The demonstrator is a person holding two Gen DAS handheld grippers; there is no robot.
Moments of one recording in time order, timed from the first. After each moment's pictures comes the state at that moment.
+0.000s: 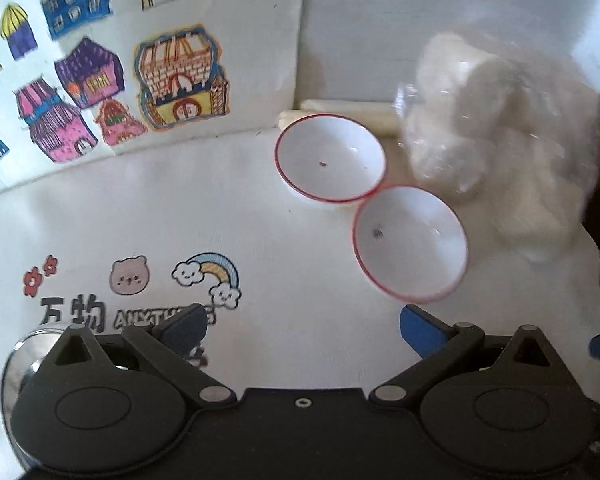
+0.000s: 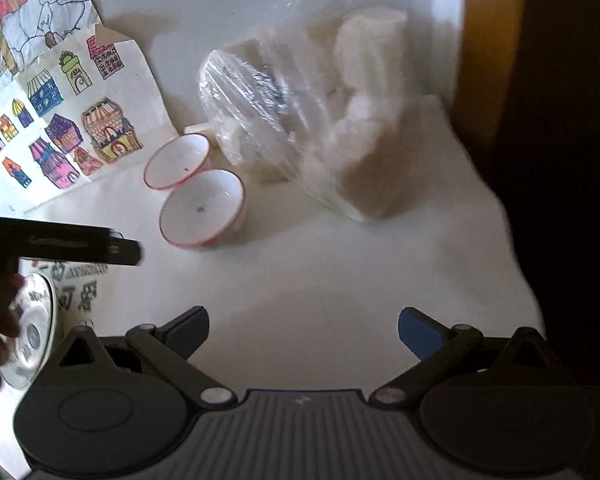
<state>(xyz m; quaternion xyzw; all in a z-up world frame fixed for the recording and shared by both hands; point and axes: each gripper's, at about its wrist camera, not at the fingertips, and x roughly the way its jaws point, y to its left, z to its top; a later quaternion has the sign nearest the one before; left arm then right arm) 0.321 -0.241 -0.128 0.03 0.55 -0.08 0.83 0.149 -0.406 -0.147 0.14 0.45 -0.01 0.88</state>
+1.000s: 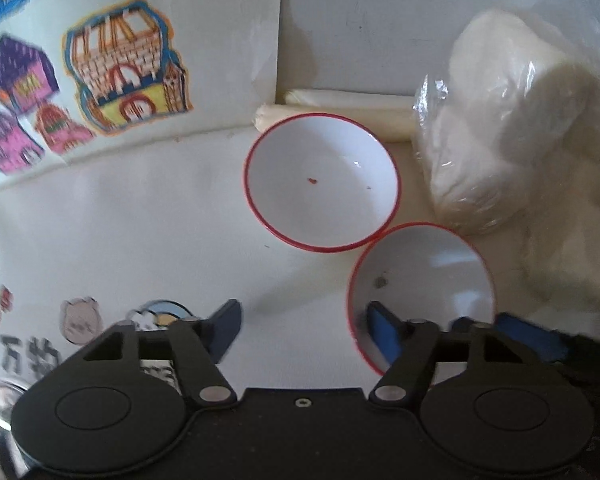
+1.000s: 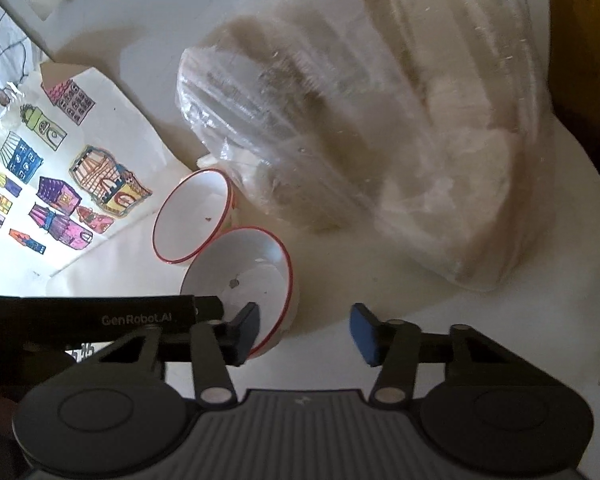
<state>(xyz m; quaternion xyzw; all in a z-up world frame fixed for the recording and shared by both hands) 0.376 -0.264 -0.167 0.01 0.58 -0.09 0.81 0.252 -0.405 -0.187 0.24 0.45 0.04 0.86</state>
